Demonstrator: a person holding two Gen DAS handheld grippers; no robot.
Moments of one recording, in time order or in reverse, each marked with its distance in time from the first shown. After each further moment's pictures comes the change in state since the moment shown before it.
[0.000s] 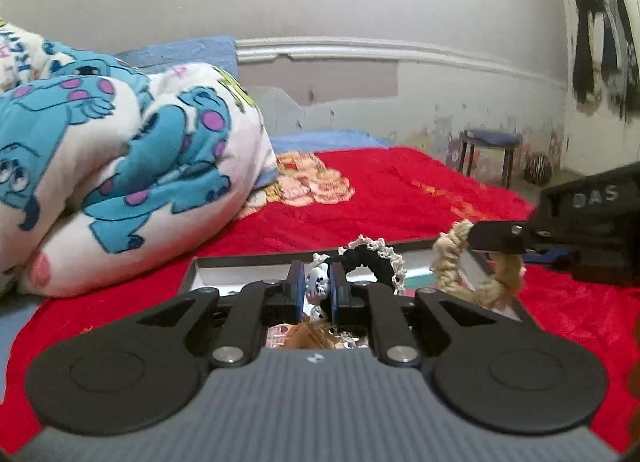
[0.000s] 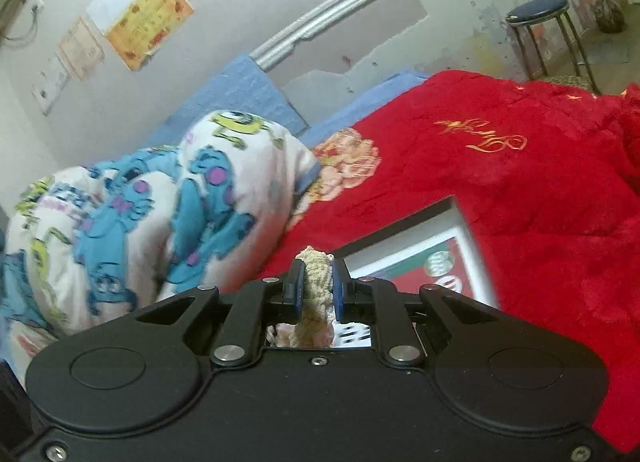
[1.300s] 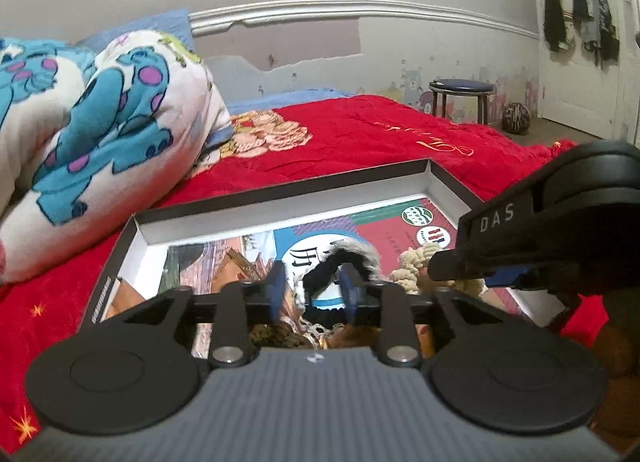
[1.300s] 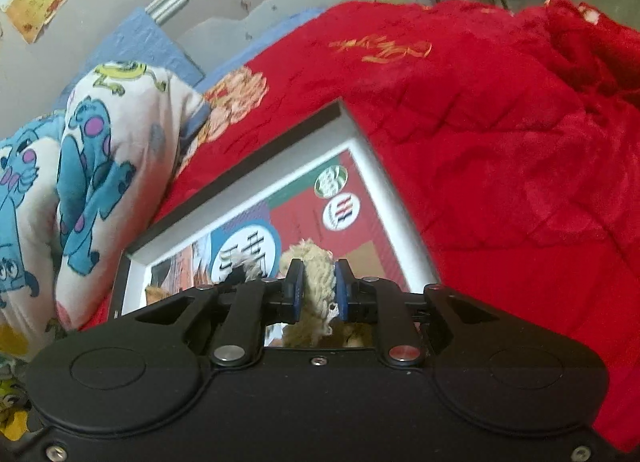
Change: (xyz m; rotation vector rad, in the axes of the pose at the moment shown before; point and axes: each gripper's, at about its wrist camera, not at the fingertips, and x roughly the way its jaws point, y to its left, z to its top) left arm 0.025 -0.035 -0.041 0.108 0.064 -0.052; right arm 0.045 -0.040 -0.044 0.100 0.140 -0.251
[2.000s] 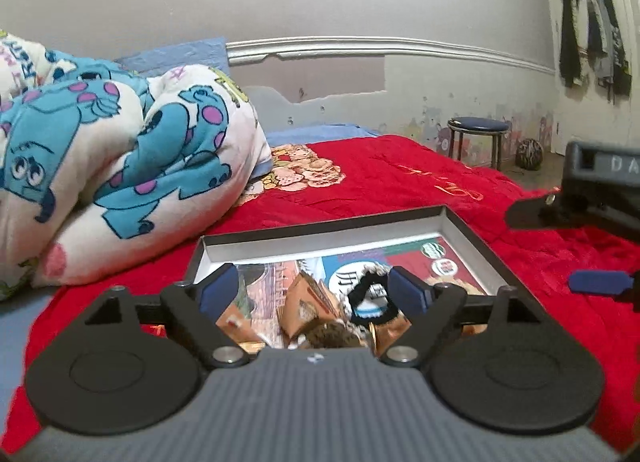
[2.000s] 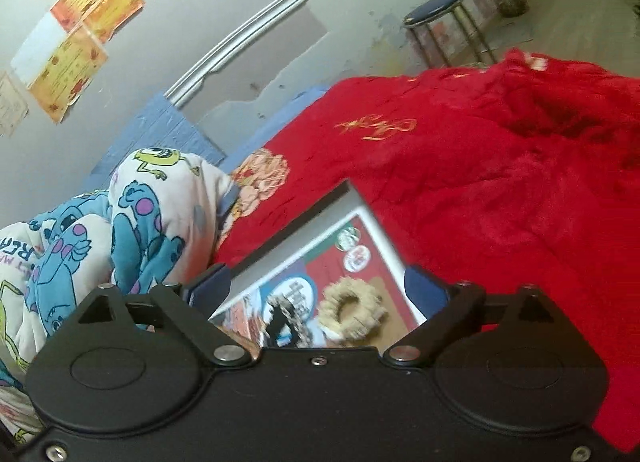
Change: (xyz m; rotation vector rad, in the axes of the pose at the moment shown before) left arm -0.084 0.031 0.009 -0.057 -0.076 0.043; right arm -0.105 -0.005 -0.021 0.108 -0.226 0.052
